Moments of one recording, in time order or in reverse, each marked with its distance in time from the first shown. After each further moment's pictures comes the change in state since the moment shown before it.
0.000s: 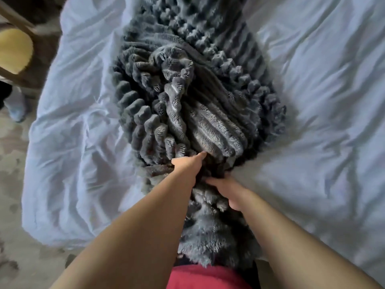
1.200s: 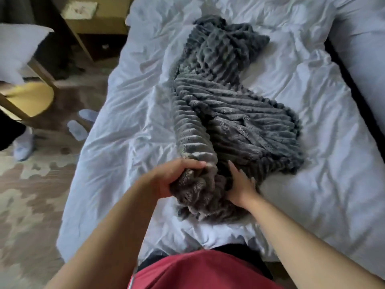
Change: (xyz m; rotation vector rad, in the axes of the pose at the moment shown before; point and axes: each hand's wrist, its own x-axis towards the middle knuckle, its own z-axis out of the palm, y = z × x) left_hand -0.119 -0.016 -0.260 0.036 -0.874 0.319; right_hand -0.117 -0.020 0.111 -0.930 0.415 -0.290
